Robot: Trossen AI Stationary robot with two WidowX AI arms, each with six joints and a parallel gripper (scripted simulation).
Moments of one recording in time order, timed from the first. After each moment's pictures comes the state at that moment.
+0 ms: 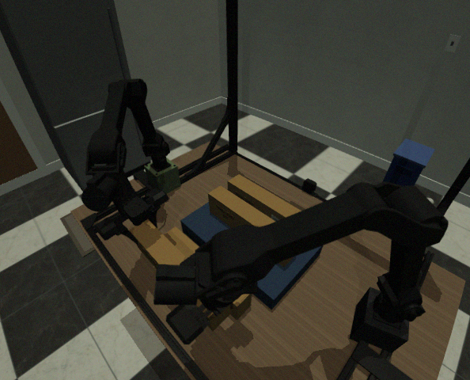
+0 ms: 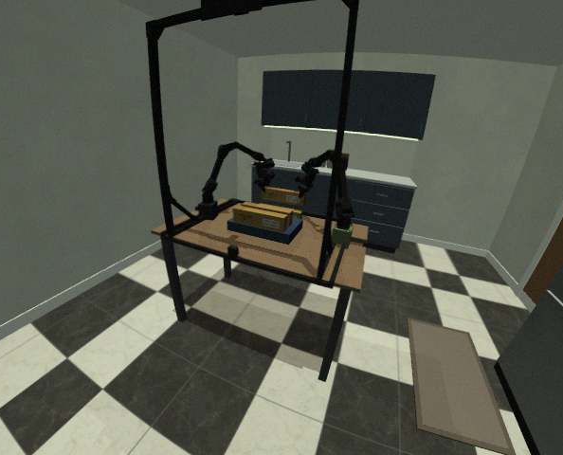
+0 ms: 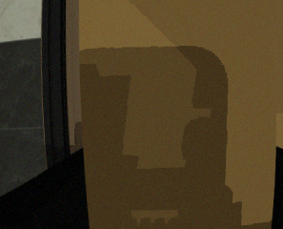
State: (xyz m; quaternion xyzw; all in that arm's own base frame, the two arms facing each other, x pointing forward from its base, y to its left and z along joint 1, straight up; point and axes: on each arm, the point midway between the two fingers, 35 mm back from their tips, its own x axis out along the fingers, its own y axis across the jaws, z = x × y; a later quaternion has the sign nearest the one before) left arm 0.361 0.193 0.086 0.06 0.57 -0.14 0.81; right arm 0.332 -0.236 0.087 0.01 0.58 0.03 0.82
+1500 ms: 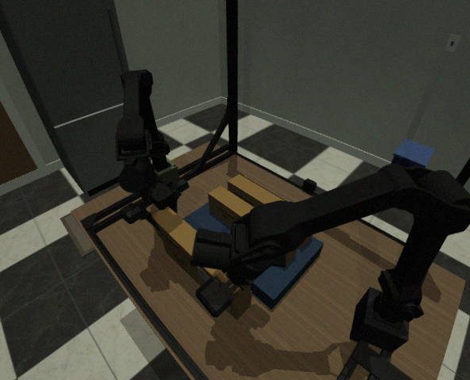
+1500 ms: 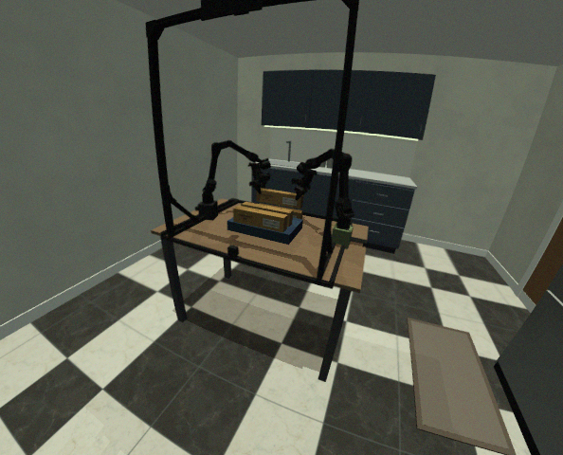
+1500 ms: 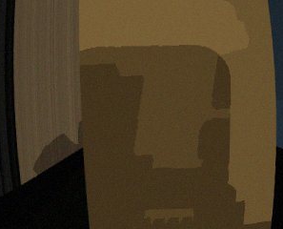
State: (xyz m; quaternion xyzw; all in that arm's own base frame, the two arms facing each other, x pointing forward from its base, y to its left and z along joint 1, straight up) left arm 0.342 0.128 0.087 0.07 0.57 -0.13 0.81; right arm 0.330 -0.169 0.089 0.00 0.58 0.03 0.82
